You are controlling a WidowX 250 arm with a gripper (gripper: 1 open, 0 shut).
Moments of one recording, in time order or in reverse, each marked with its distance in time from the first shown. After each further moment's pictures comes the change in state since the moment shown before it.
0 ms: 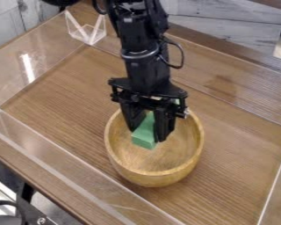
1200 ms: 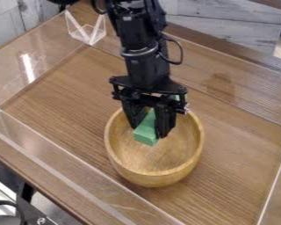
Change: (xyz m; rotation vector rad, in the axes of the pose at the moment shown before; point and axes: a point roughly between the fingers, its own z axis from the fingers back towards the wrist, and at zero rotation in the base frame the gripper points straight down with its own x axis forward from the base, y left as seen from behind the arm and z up) arm 0.006 0.002 0.000 -0.021 -0.010 0.000
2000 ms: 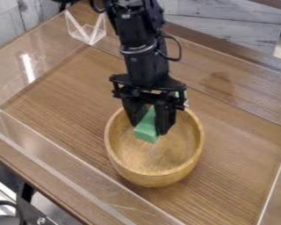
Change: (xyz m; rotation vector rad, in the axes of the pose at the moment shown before) arm 0.004 0.002 -0.001 -0.016 0.002 0.007
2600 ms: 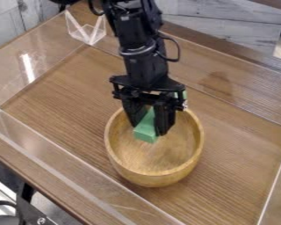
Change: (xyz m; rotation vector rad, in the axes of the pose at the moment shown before) arm 0.002 0.001 0.000 -0.010 -0.005 -0.012
